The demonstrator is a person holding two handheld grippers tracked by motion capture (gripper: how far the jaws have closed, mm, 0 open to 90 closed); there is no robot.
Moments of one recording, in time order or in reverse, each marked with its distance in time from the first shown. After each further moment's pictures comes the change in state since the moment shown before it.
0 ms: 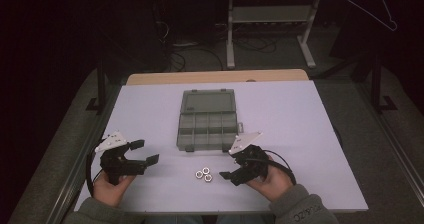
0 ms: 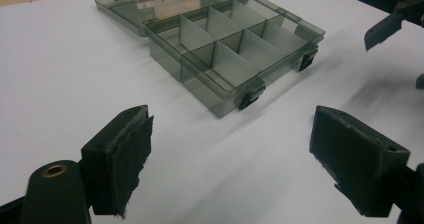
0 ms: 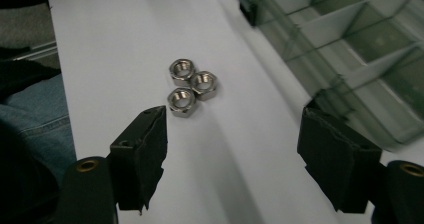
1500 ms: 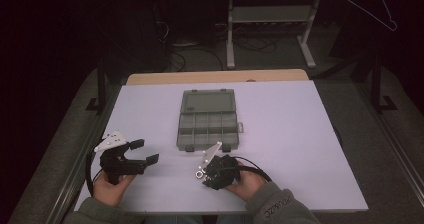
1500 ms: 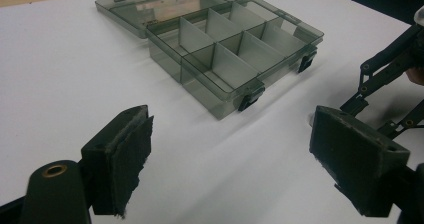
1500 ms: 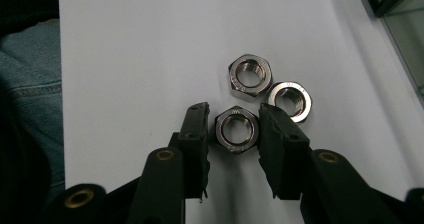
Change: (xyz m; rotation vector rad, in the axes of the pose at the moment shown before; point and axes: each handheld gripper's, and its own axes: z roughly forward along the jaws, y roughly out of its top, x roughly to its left) left arm 0.001 0.001 0.000 -0.010 -0.003 -0.006; right arm 0.022 0.020 0.071 0.176 0.100 -0.215
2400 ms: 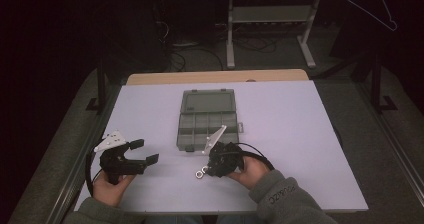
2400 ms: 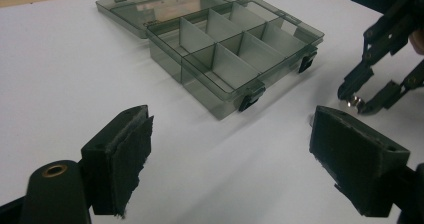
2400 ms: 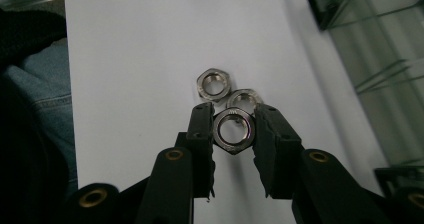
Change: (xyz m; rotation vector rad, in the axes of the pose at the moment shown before) left arm 0.000 0.000 0.000 0.004 0.001 0.000; right arm -0.028 0.011 -0.028 -0.006 0.046 0.072
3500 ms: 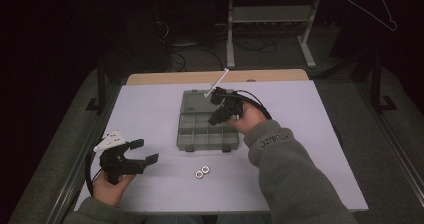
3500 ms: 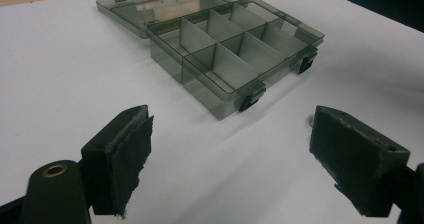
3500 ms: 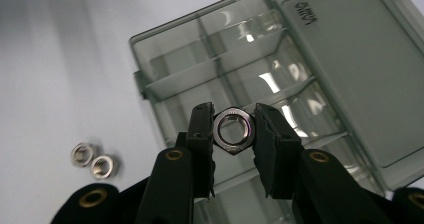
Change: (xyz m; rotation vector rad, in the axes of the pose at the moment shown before) left arm 0.001 0.000 0.001 -0.012 -0.003 -0.014; right arm -0.107 0.061 -0.048 0.008 -0.108 0.131
